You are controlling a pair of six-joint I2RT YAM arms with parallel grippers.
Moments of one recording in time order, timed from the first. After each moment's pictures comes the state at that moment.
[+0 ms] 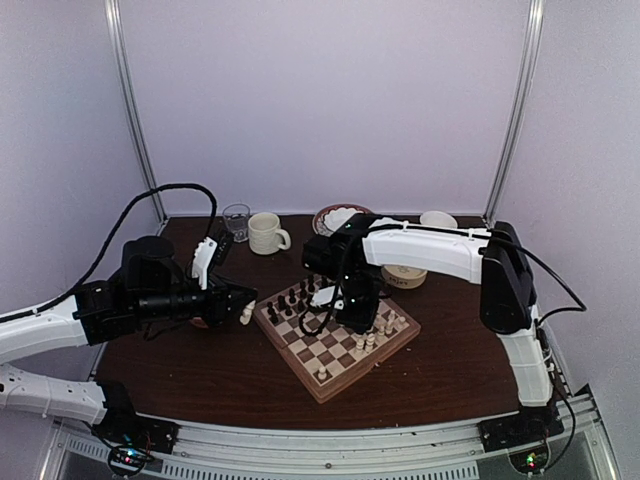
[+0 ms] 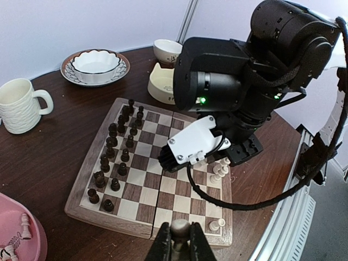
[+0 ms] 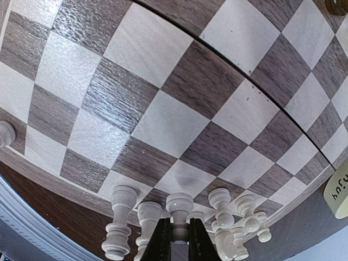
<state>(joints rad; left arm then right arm) -0.88 0.93 0.68 -0.14 0.09 -0.29 0.95 2.21 1.96 -1.37 0.10 -0.26</state>
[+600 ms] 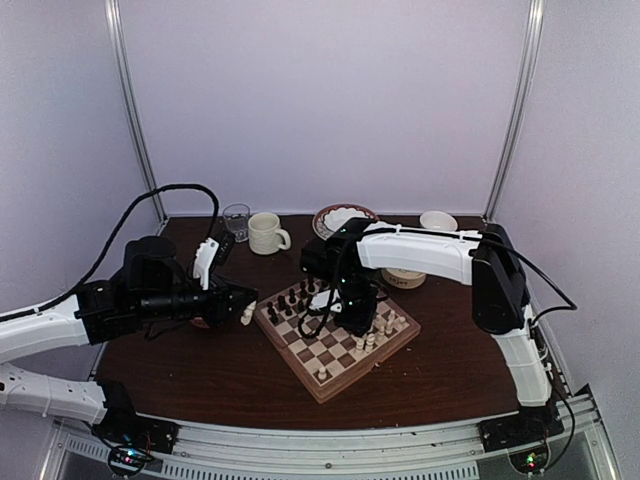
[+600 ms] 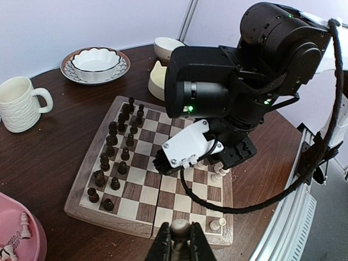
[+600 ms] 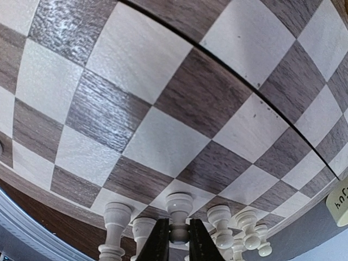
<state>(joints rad) -0.88 0.94 0.69 -0.14 0.09 -0.29 0.94 2.26 1.98 -1.37 0.10 -0.27</state>
